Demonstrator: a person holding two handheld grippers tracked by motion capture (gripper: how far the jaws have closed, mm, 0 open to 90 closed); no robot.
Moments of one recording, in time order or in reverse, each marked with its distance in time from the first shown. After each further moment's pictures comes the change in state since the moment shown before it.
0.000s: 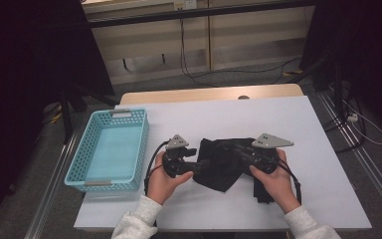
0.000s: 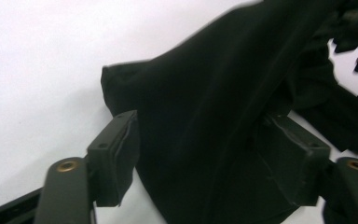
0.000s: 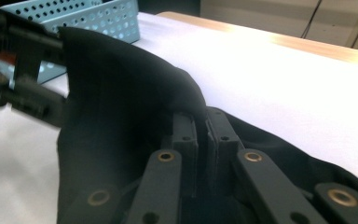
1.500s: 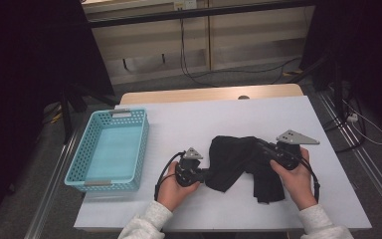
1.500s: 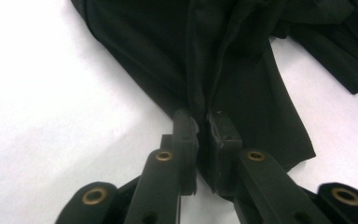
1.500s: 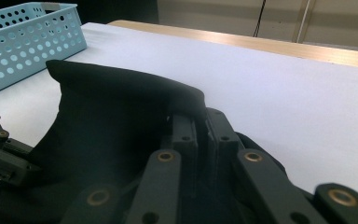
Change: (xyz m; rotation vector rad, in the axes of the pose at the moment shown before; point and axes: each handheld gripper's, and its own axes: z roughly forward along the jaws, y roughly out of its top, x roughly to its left) left arm -0.018 -0.023 0.029 0.199 -0.039 -0.009; right arm -0.042 -0.011 -0.031 -0.028 -0.138 0.069
